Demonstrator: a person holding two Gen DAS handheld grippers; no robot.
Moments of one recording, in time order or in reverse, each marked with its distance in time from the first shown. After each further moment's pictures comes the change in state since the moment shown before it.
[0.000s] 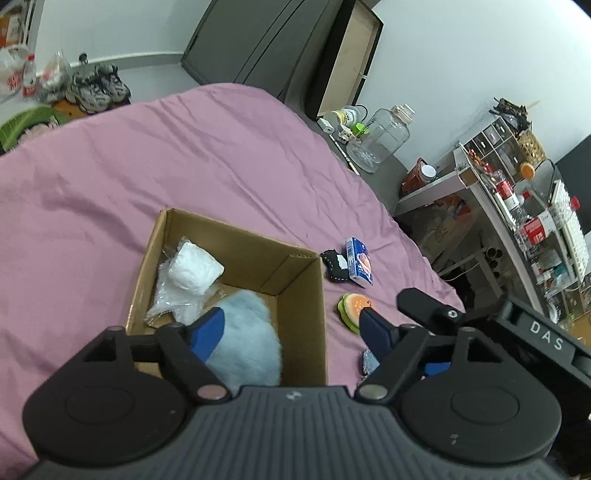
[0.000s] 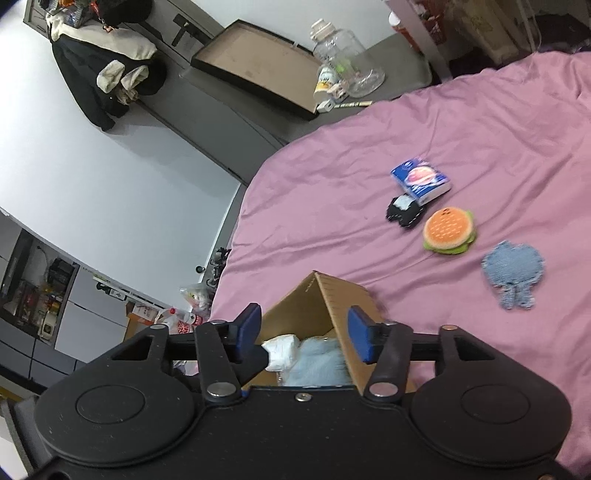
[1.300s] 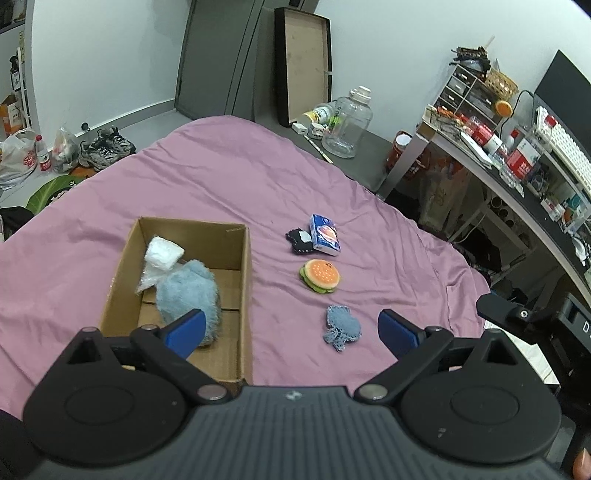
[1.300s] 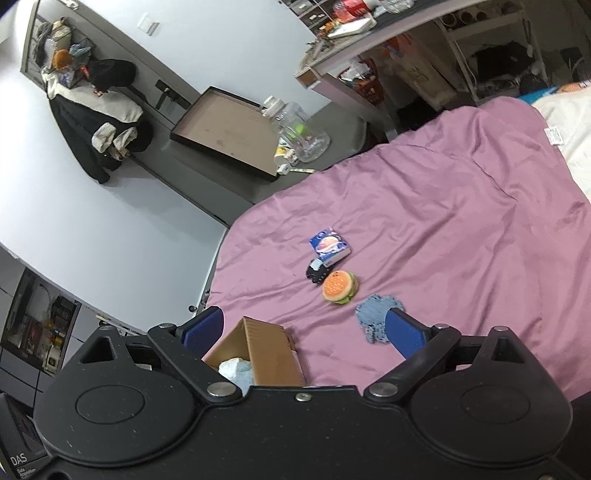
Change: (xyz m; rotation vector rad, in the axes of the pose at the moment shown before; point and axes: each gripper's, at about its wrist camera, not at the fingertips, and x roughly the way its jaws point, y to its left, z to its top) left arm -0.052 -0.134 -0.068 0.217 -0.046 0.181; right arm -0.131 -0.109 0.036 0.055 -0.102 -0.013
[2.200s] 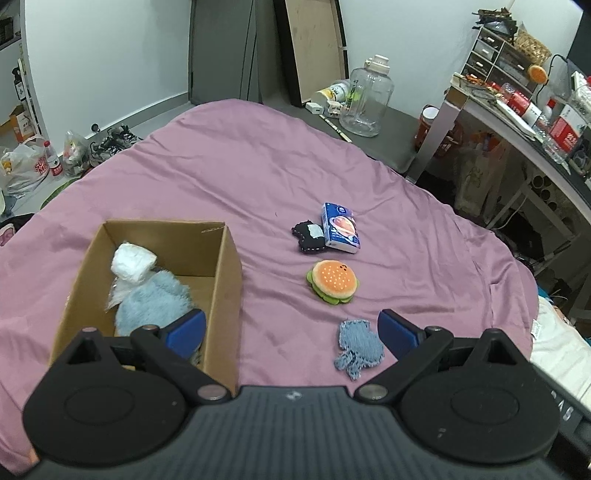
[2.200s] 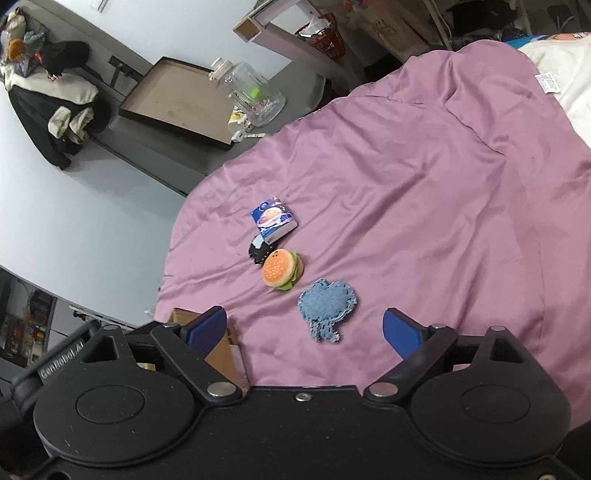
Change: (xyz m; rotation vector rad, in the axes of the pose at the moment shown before) left arm 0.092 -0.040 0.014 0.033 0.039 0.133; right arm 0.081 -0.056 0.002 0.024 0.106 -0.070
